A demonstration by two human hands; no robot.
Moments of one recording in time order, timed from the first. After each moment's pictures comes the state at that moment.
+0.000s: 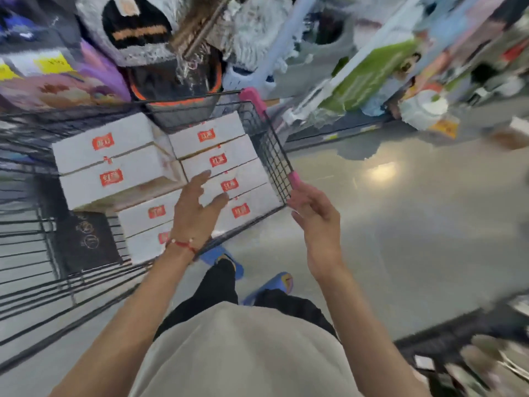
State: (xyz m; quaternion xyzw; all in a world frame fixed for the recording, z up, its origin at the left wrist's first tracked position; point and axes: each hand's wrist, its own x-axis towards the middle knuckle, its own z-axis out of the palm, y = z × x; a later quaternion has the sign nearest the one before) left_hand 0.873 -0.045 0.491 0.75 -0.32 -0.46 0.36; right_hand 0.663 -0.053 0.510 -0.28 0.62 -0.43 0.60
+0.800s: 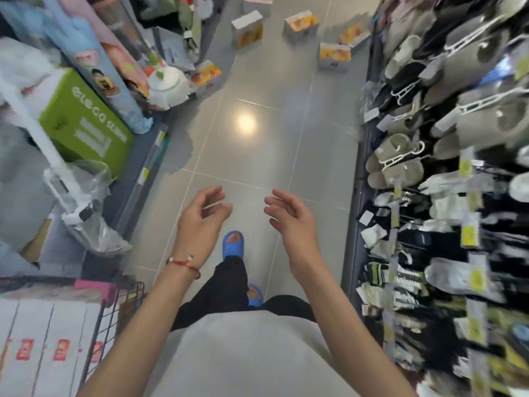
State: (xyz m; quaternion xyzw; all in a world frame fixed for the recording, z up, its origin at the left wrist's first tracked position) left_hand 0.447 -0.045 0.519 0.43 -0.65 -0.61 0.13; right_hand 0.346 0.094 0.516 0.03 0.68 -0.65 0.34
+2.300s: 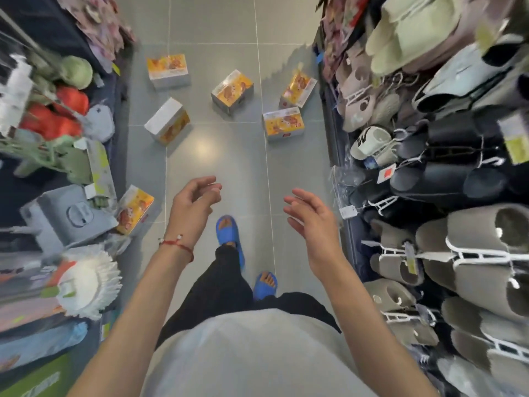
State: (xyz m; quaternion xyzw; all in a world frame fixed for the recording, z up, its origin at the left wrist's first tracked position) left_hand -0.383 -0.442 0.505 0.38 -0.65 -0.66 -0.01; right_hand -0.434 -0.235 0.514 0.21 0.66 -0.67 0.26
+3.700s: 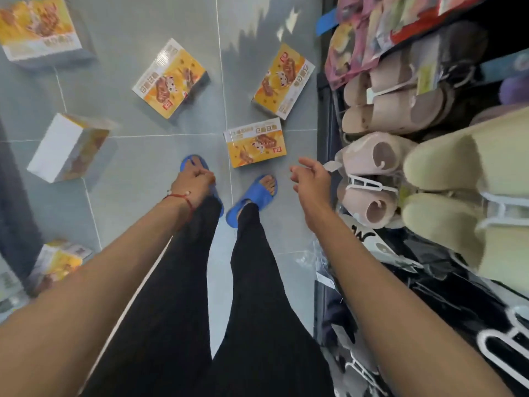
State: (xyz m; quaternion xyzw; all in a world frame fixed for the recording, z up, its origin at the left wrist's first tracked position) left_hand -1.012 -0.537 0.210 0.50 -0.60 -0.52 -0.35; right_hand -1.080 -0.317 0.217 0.36 0.74 -0.48 0.30
